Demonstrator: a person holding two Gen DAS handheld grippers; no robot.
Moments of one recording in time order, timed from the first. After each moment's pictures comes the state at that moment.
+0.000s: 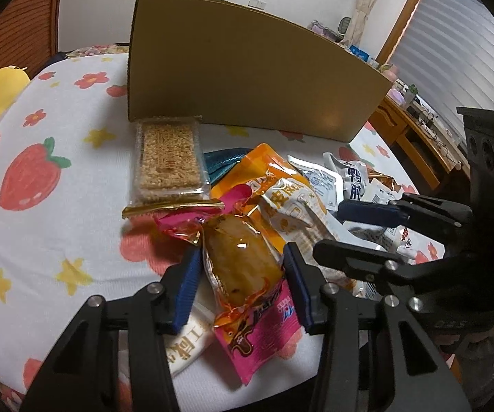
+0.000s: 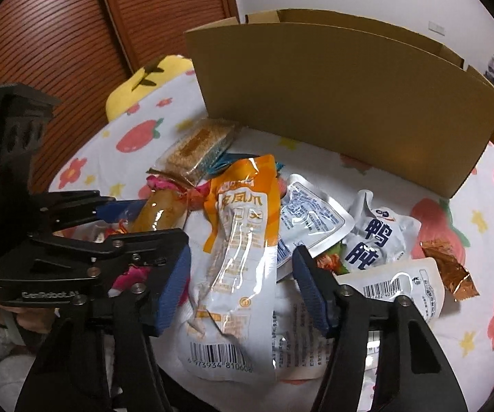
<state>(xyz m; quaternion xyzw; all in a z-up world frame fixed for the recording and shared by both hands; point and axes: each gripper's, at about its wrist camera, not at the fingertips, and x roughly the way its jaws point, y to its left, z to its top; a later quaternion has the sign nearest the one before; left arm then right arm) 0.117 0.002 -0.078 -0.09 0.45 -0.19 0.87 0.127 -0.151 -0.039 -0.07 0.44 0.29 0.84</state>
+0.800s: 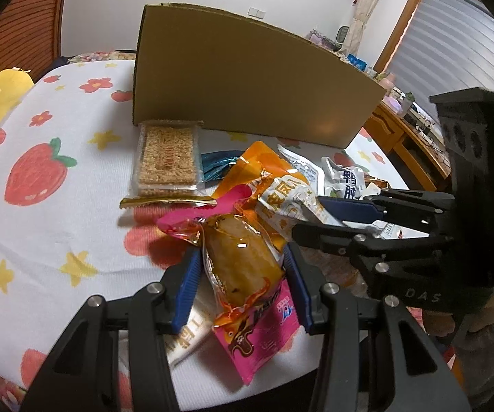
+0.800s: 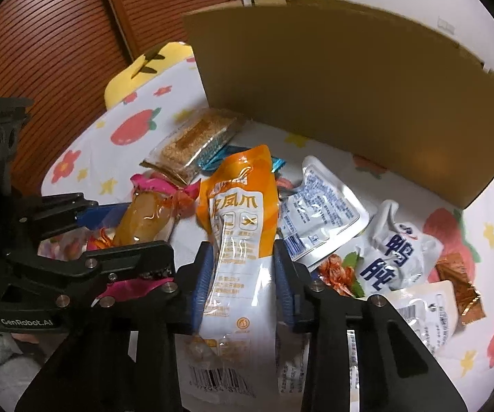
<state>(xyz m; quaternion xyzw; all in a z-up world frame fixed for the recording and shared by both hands) 0.105 0.005 -0.074 -0.09 0.43 -0.19 0.88 0.144 -0.143 -0.041 -0.09 0.46 0.30 0.83</state>
